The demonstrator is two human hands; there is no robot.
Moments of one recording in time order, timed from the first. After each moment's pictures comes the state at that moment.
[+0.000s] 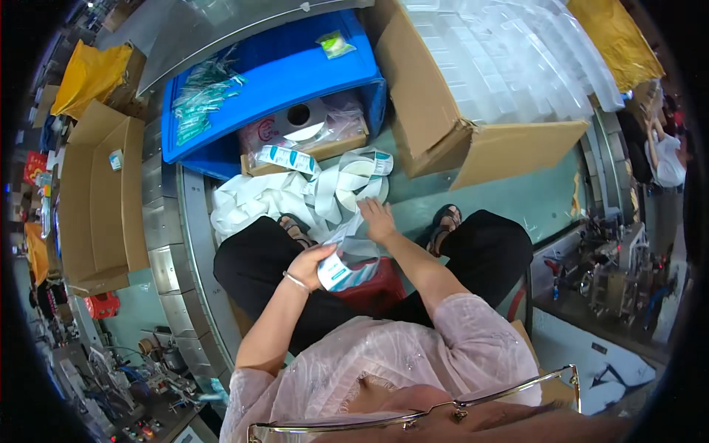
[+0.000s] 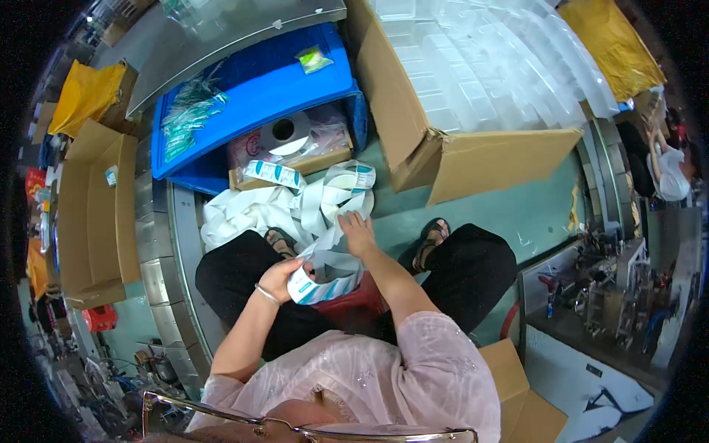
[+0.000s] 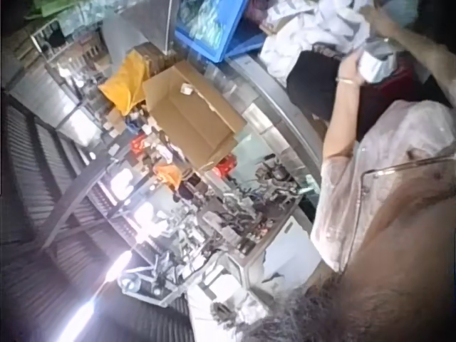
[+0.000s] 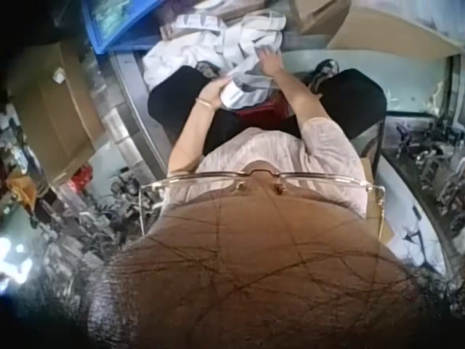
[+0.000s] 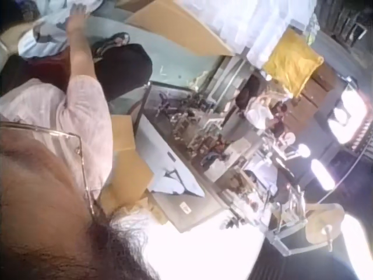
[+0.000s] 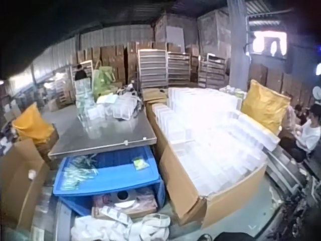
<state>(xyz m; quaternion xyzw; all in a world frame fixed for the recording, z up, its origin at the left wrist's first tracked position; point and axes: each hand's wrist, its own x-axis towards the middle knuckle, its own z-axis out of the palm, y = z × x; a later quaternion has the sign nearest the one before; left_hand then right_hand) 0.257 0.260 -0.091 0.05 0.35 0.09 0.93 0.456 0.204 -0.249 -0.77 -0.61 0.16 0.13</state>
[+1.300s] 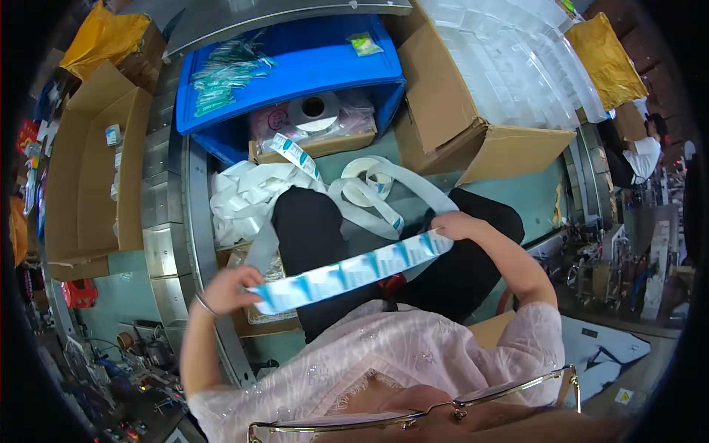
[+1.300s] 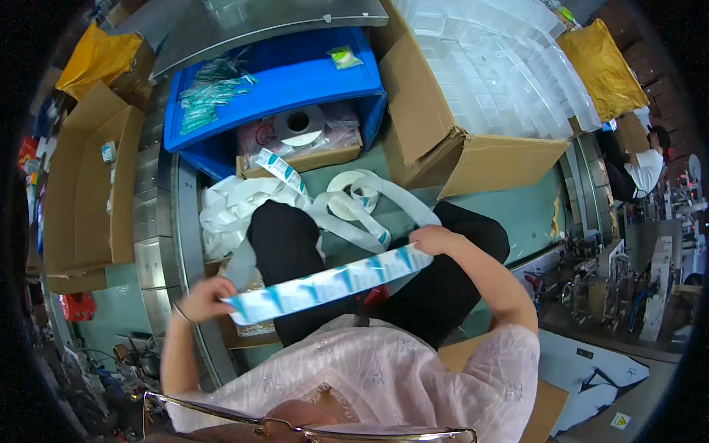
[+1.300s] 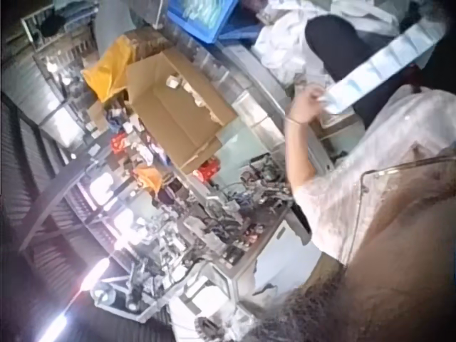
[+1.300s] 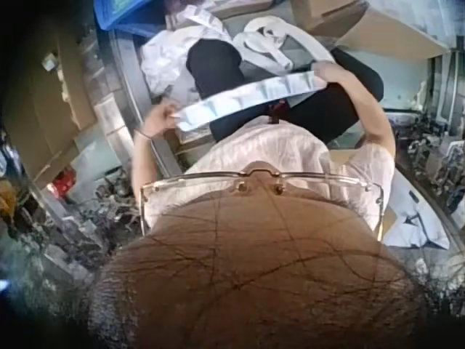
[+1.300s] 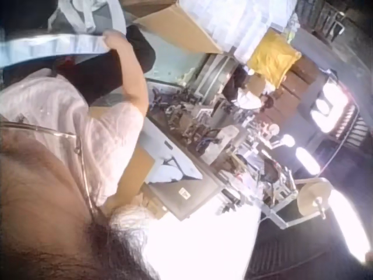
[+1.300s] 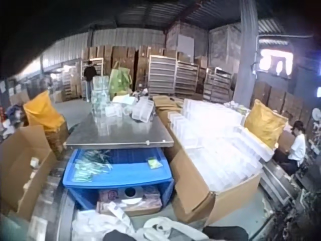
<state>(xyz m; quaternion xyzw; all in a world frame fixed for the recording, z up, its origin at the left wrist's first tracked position) 0.062 0.298 0.016 0.75 0.34 -0.08 0.56 0.551 0.139 -0.071 -0.63 -0.65 0.42 -0.02</state>
